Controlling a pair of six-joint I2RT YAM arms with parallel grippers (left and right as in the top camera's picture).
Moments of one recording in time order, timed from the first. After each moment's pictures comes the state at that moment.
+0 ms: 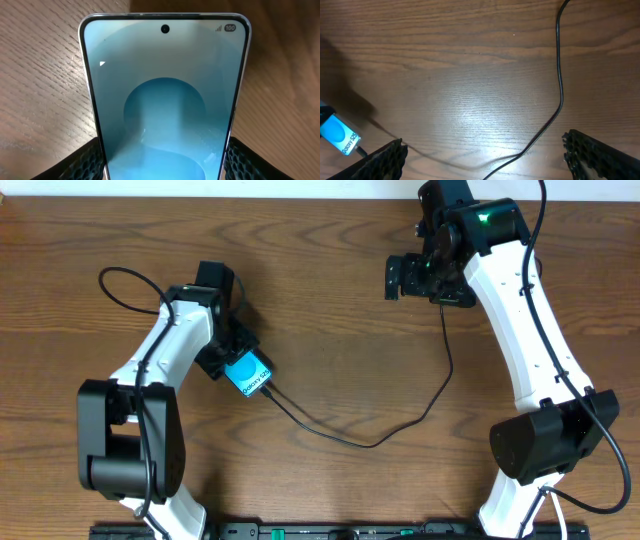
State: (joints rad) left arm -0.11 1.84 1.26 -0.93 0.06 -0.86; right arm 0.29 1.97 2.06 -1.43 -0.07 0.38
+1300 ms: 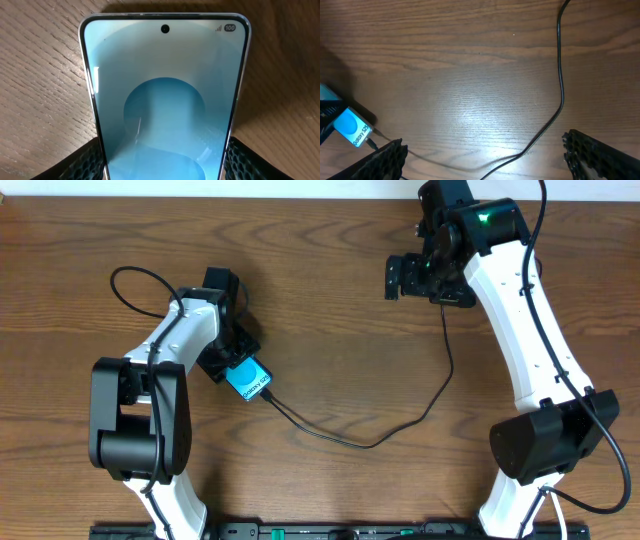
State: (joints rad) left arm -0.11 1.93 1.26 -0.89 0.04 -0.86; right arm 0.29 1.97 2.06 -1.43 -0.07 0.38
